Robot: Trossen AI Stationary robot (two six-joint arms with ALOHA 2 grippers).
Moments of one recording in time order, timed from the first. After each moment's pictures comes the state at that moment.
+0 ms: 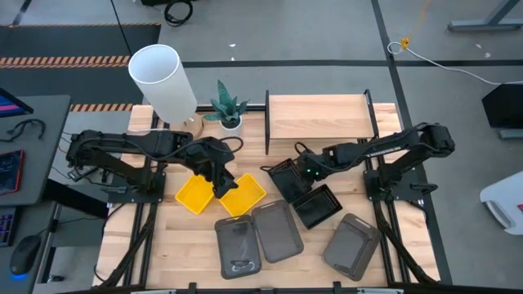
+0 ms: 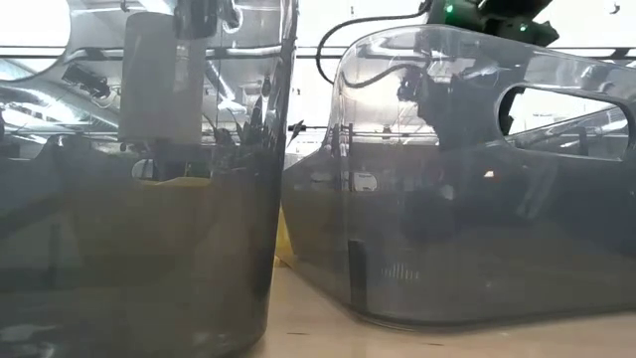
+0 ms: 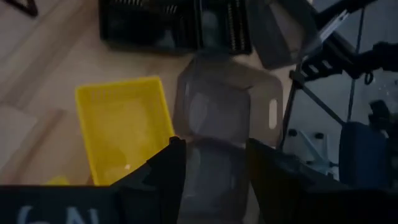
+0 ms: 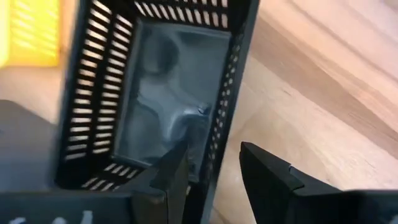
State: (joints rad) left arm -0.07 1.31 1.30 -0.80 0.12 -0.68; right arm 0.00 1.44 0.84 -0.59 0.11 0.84
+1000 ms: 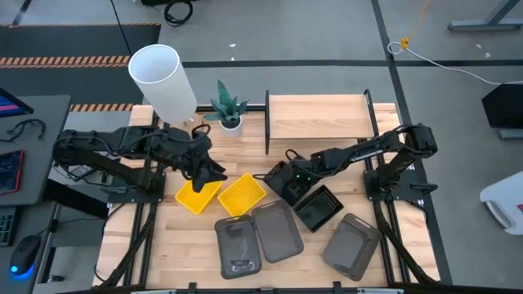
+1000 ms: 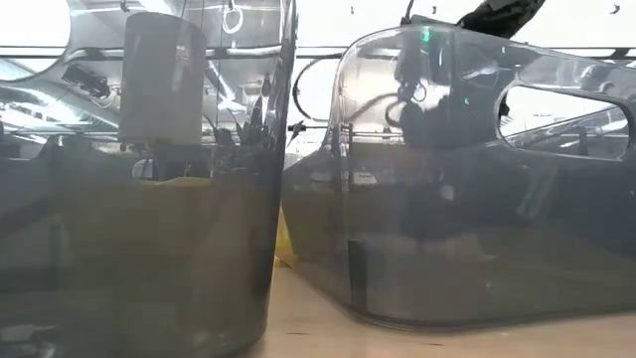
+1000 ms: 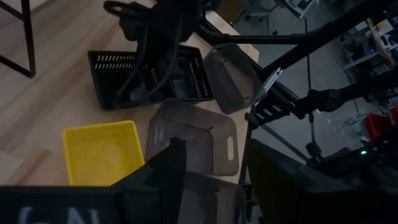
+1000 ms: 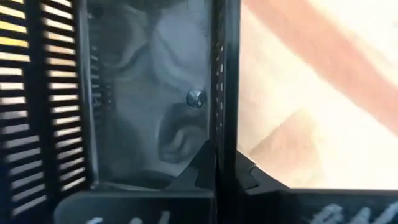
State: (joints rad) left arm -0.12 1.12 1.30 -0.72 0.02 -0.73; right arm 0.02 1.59 0.90 -0.55 0.08 0.81
